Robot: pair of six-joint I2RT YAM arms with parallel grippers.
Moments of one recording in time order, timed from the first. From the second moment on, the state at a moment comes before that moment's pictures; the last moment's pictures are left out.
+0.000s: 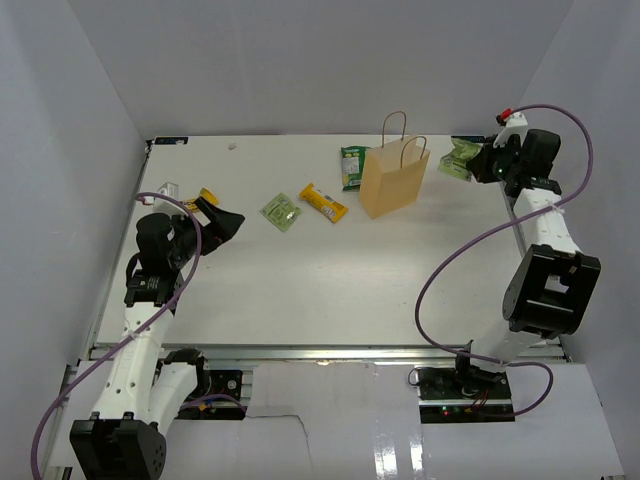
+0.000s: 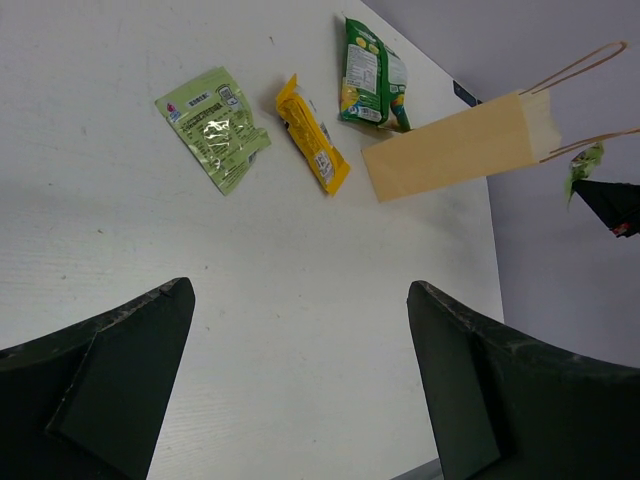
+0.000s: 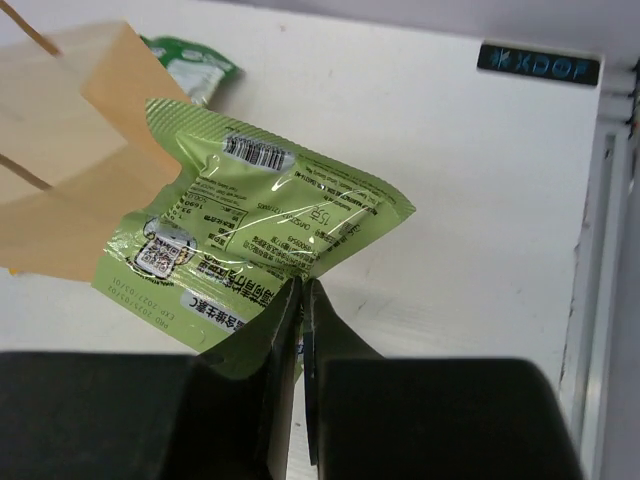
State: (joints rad) left arm -0.01 0.82 0.71 -0.21 0.34 -0.67; right arm -0.23 1.66 1.31 -0.14 -0.53 -0.12
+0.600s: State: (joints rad) left arm -0.01 0.81 0.69 -0.16 0.38 -0.68; right arm -0.10 1.66 1.50 0.04 -0.54 -0.36
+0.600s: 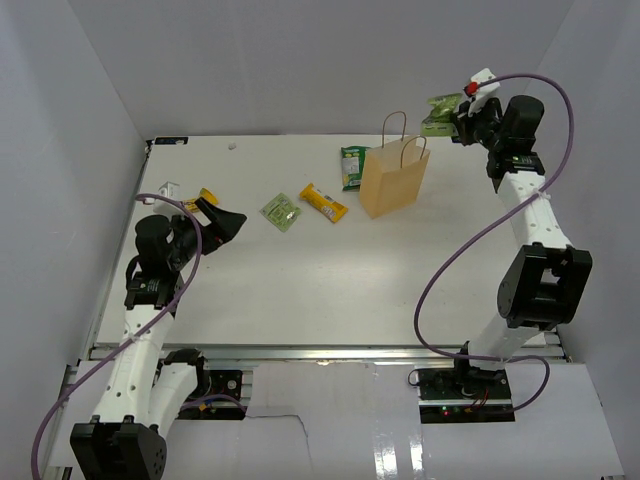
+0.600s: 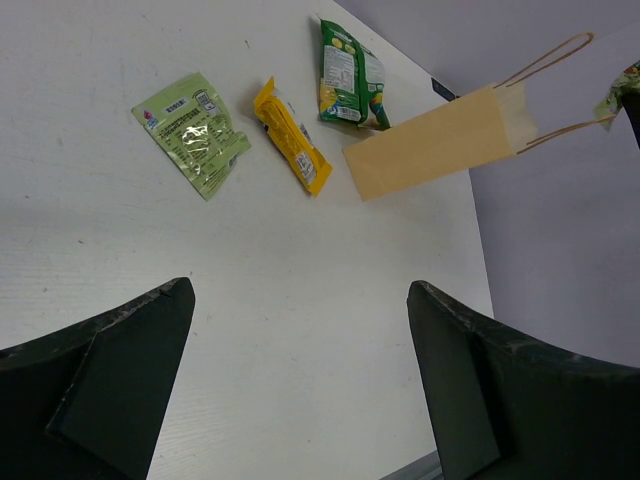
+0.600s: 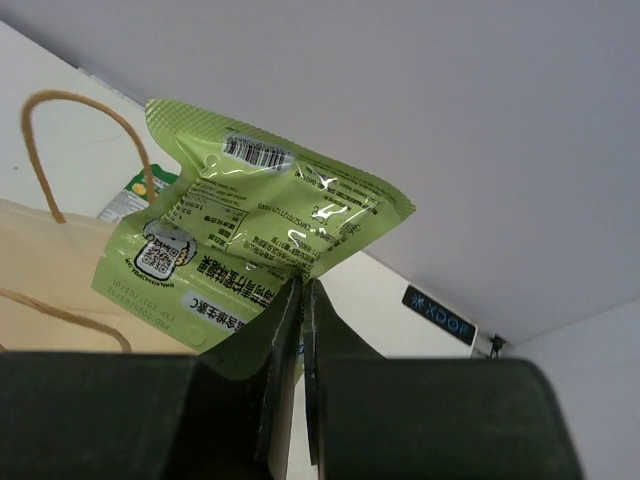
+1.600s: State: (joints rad) left arm -0.07 0.94 0.70 -0.12 0.43 -0.72; right arm 0.04 1.68 1.38 0.13 -0.65 -0.90
